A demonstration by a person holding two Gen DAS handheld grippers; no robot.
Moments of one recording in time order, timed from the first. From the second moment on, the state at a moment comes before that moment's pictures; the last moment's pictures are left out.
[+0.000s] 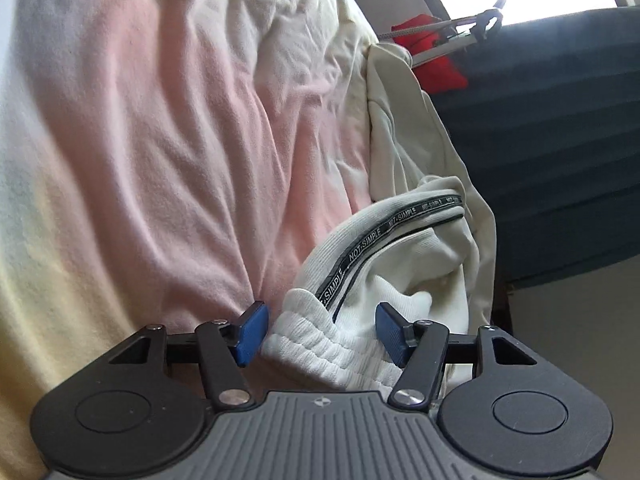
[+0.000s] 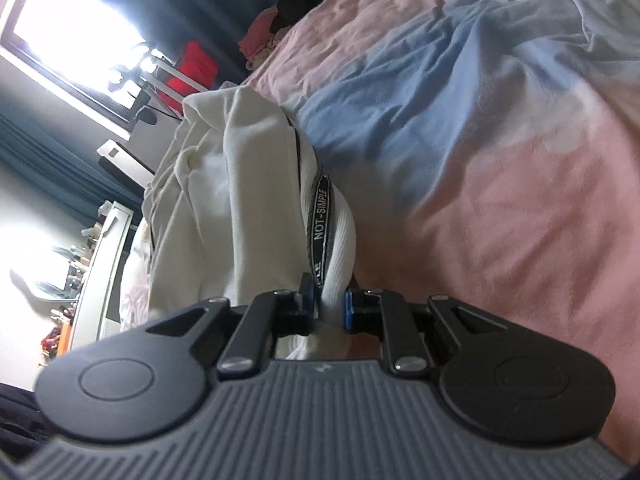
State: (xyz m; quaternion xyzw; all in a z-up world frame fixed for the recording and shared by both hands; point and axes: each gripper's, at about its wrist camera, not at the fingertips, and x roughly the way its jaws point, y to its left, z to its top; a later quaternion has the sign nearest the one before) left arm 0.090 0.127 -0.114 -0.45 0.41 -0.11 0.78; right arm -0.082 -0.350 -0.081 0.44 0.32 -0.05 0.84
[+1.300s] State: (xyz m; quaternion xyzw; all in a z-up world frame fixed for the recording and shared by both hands) left arm 0.337 0.332 -0.001 -0.06 0.33 0.12 0.93; right arm 0.104 0.119 -0.095 0.40 0.41 0.33 0.75
